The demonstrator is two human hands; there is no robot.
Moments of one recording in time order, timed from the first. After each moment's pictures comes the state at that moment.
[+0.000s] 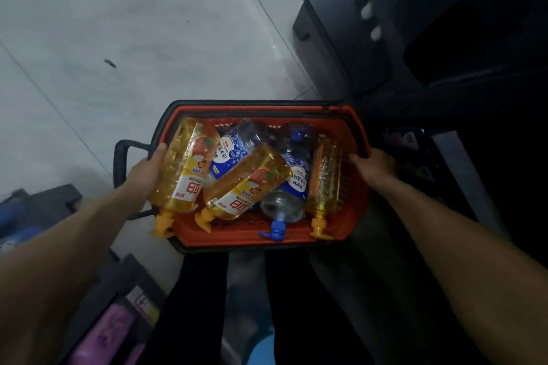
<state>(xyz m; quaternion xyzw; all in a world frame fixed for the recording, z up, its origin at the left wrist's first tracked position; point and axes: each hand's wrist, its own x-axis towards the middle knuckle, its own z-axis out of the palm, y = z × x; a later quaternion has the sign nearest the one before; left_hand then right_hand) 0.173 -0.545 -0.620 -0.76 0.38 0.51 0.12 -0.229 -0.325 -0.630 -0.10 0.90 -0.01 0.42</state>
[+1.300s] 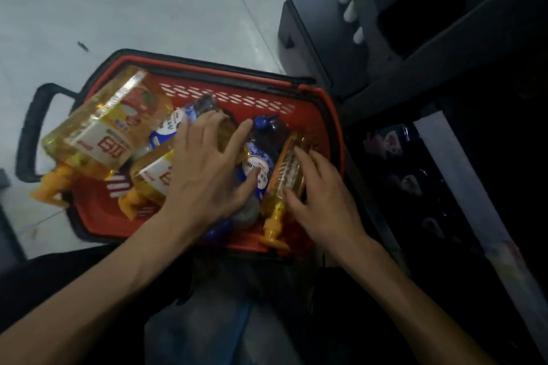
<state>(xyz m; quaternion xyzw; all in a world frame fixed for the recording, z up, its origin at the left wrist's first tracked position) 0.000 -0.366 -0.606 -0.41 0.91 0.10 0.02 -0.177 -0.243 -0.618 -0.52 0.79 -0.09 0.30</state>
